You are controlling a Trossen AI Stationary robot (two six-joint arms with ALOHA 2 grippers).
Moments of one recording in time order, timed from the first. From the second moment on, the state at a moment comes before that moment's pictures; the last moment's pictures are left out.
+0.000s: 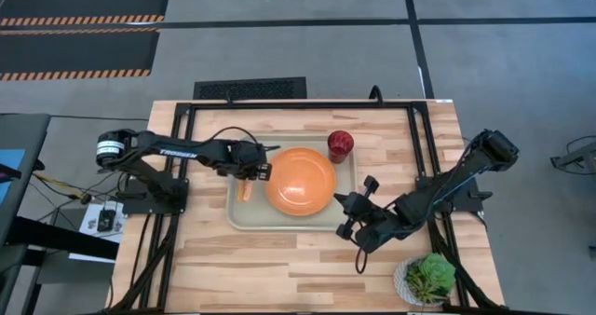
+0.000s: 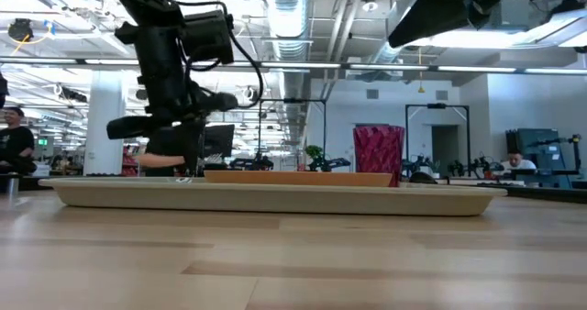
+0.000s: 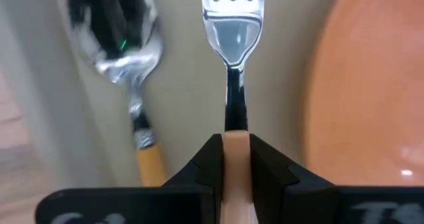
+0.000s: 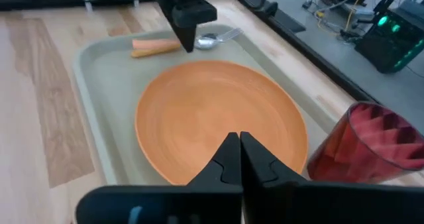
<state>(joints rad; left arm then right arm) 0.19 1.50 0.81 -0.56 -0.09 -1.18 0.55 1.48 1.00 -0.43 1.00 0.64</state>
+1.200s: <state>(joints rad) 0.20 1.64 0.88 -0.59 -0.14 -1.20 0.55 1.48 0.99 -0.42 0.98 0.65</state>
